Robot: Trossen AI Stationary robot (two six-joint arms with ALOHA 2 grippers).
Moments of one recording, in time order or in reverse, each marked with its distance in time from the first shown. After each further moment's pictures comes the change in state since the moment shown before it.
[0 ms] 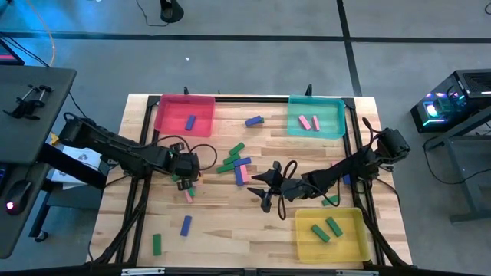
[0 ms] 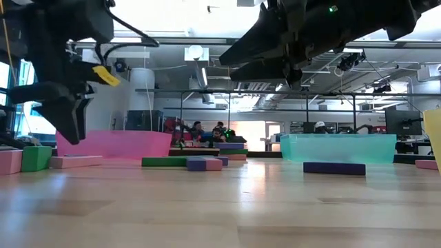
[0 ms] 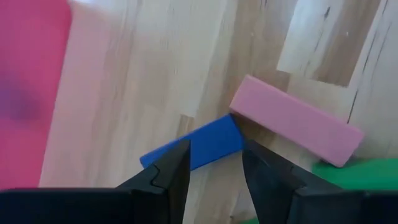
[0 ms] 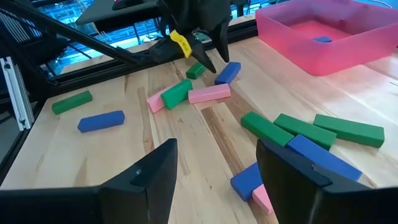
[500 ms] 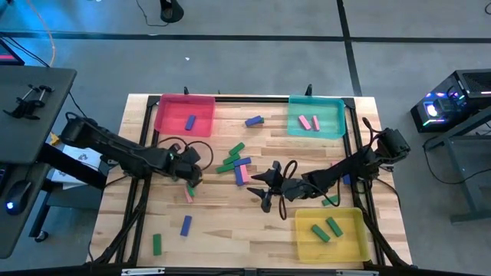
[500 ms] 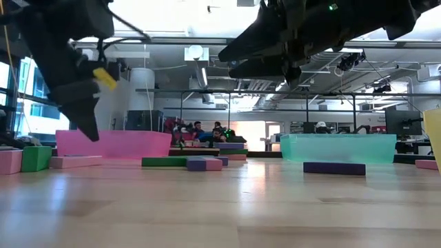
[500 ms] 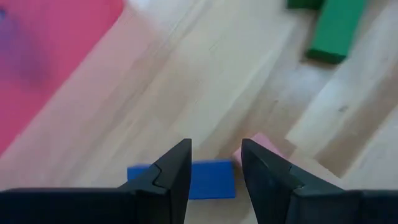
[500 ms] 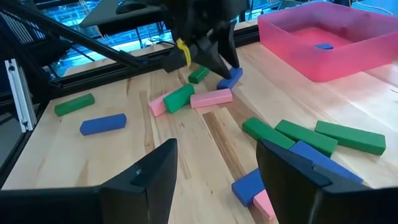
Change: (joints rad) left arm -0.032 0.011 -0.019 0.110 -0.127 -0.381; right arm 0.000 0.000 0.000 0.019 0.000 -0.022
